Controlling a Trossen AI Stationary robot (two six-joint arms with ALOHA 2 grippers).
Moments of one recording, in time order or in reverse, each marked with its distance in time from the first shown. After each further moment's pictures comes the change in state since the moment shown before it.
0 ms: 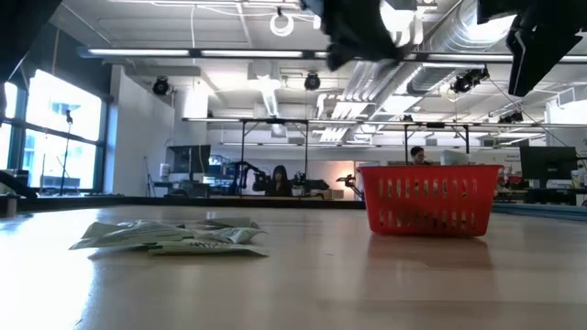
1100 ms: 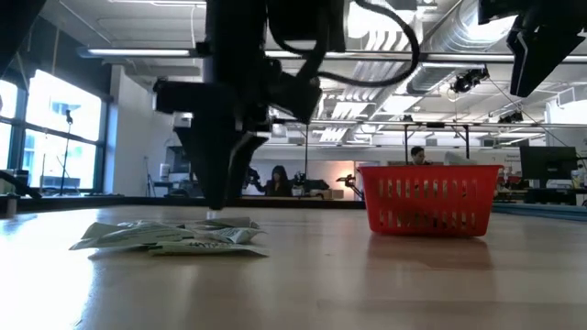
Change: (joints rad) left arm -0.189 0.055 -0.308 -0.369 -0.279 -0.123; right arm 0.001 0.000 0.000 -0.016 -0.003 -0.005
